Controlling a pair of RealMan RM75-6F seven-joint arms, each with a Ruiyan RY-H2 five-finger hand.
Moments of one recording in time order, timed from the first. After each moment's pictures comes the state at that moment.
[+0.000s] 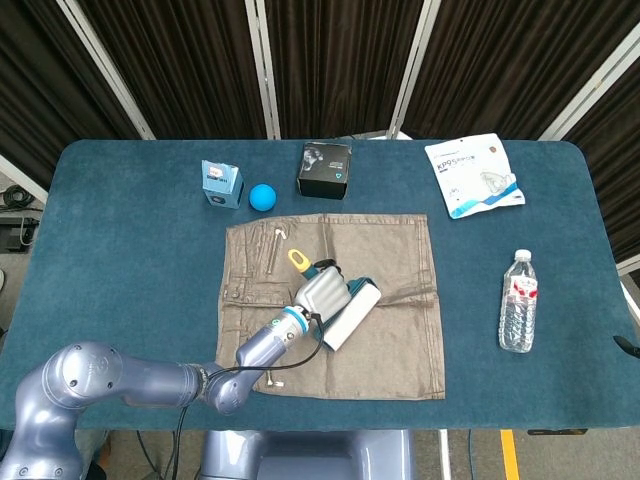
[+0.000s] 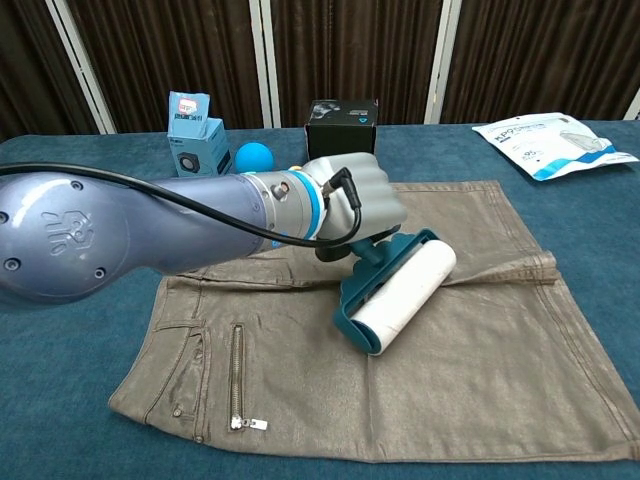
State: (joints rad) left arm -1.35 -1.79 -0.08 -1.38 0.65 0.85 1.31; right arm 0.09 -0.85 0.16 -1.63 -1.25 1.32 0.22
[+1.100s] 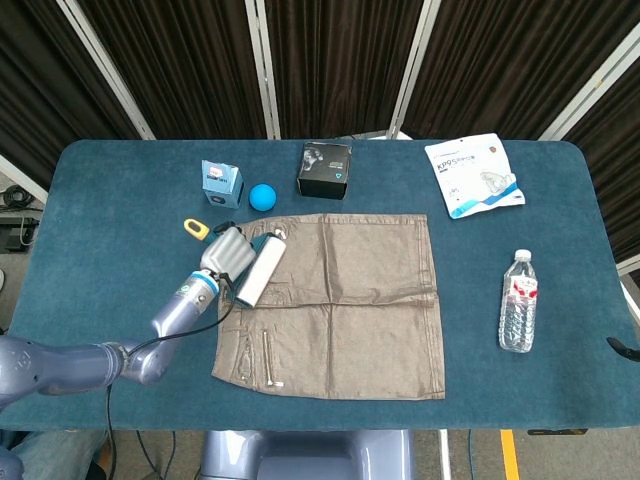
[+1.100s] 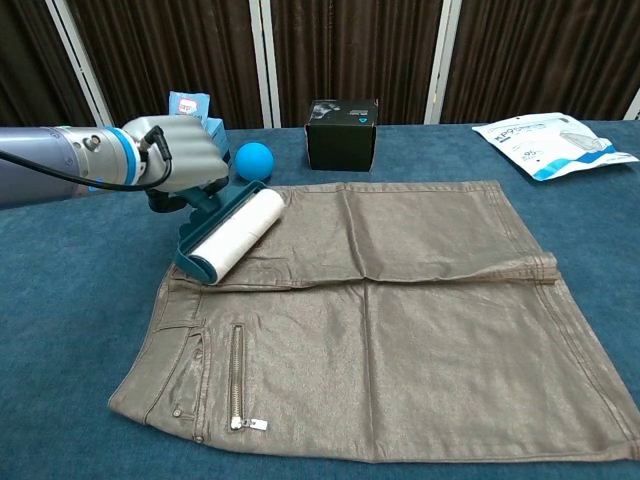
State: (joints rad) left arm -1.19 -1.52 0.13 -1.36 0.70 0.88 1.14; right arm 0.09 -0.85 0.15 -1.67 -1.26 1.33 0.17
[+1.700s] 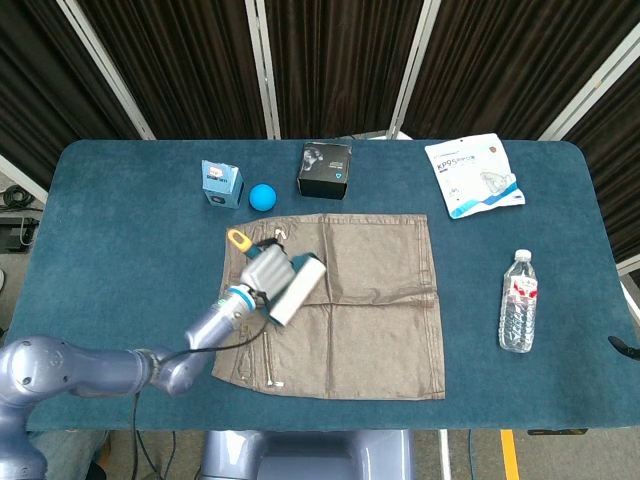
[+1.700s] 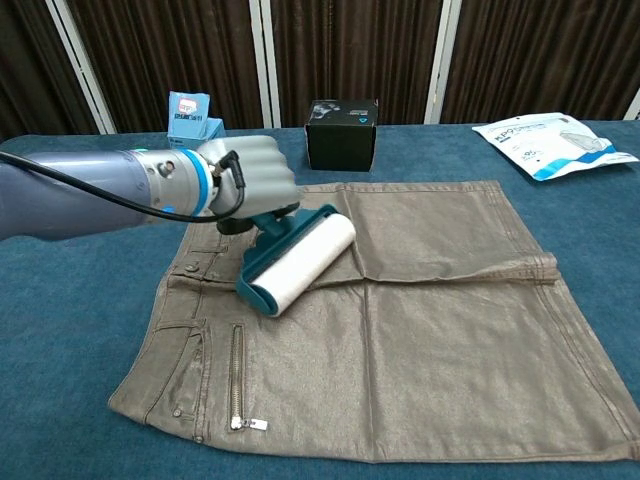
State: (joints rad) left arm -1.27 -1.63 0.07 -1.40 0.72 0.88 1.23; right arm 0.09 -0.84 0.16 -1.66 -1.26 1.33 0.19
